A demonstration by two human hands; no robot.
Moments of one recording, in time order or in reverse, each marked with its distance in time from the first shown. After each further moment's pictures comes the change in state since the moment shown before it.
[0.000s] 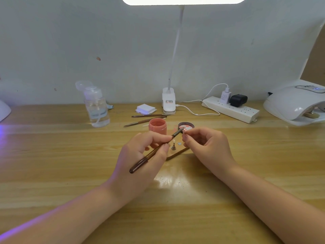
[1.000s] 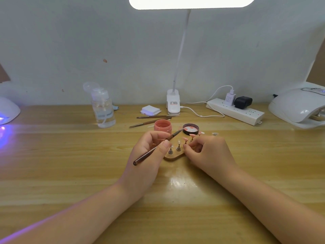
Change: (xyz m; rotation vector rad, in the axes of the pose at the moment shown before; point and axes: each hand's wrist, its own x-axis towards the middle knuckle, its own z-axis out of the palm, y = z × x) left_hand 0.003 -0.019 0.010 -0.414 -0.011 -0.271; right_hand 0.001 0.008 0.008 -0.511 -0.028 -0.089
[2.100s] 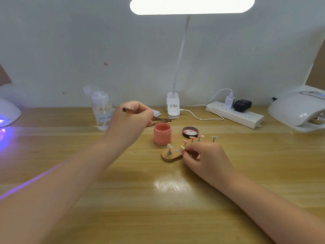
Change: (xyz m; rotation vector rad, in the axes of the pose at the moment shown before) left_hand 0.067 0.053 -0.030 0.523 0.246 -0.027; right_hand -0.007 -0.011 -0.008 -0.015 -0.098 -0.189
